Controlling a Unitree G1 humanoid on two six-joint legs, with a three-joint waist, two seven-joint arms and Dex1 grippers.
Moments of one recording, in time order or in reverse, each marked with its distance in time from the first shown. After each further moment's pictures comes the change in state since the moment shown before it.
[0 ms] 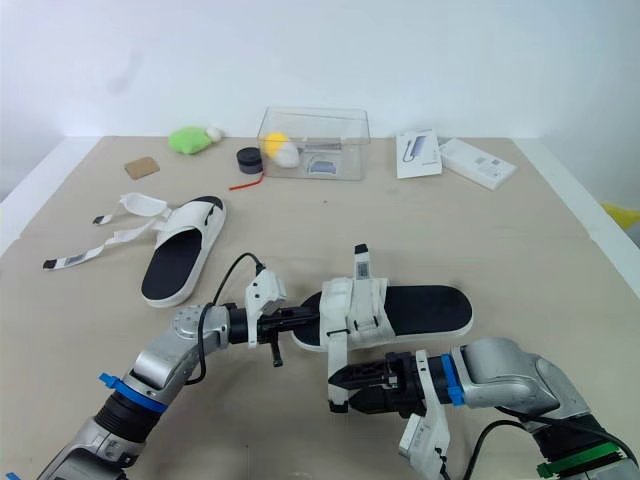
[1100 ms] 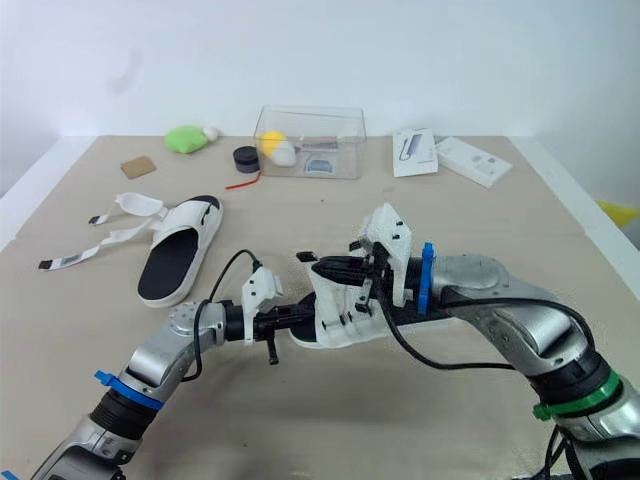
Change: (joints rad) left arm -0.011 0.020 0.008 -0.002 -0.003 0.000 -0.005; right arm -0.387 -0.083 0.103 -0.288 1.221 1.727 -0.216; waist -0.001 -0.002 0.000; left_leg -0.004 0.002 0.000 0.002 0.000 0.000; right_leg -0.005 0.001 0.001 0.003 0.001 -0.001
